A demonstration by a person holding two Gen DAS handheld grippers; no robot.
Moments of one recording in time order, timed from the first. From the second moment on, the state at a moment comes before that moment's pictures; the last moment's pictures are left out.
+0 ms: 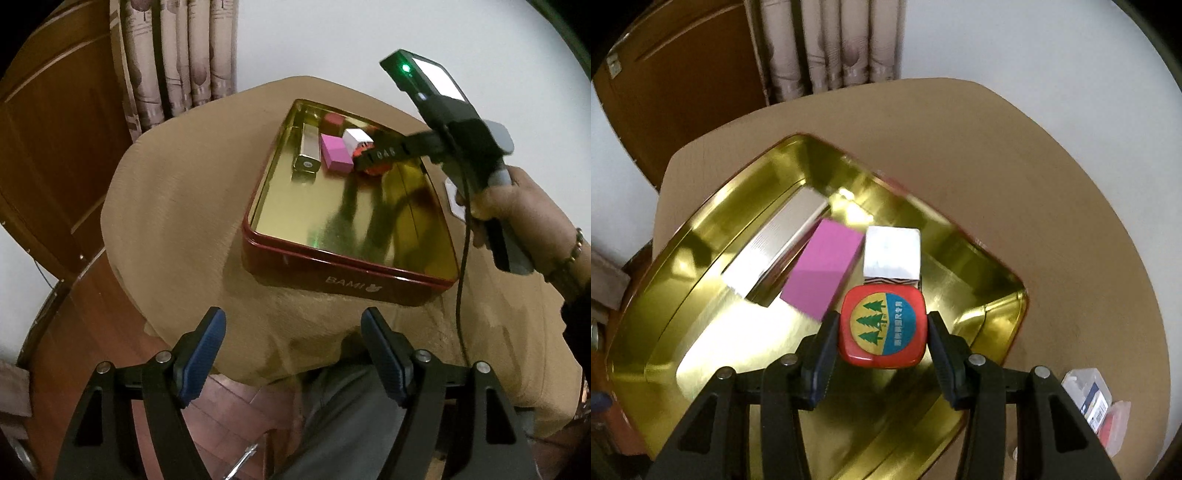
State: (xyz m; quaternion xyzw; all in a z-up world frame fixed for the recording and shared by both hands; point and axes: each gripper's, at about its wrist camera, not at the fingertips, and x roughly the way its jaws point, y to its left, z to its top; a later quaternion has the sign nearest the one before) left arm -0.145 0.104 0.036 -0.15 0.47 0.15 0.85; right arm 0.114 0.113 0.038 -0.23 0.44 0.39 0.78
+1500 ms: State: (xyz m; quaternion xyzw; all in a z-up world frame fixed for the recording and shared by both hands) left arm 0.110 -0.067 0.051 -0.02 0.51 -0.01 0.86; right arm 0.083 -0.318 -0.032 0.08 0.37 0.09 0.92
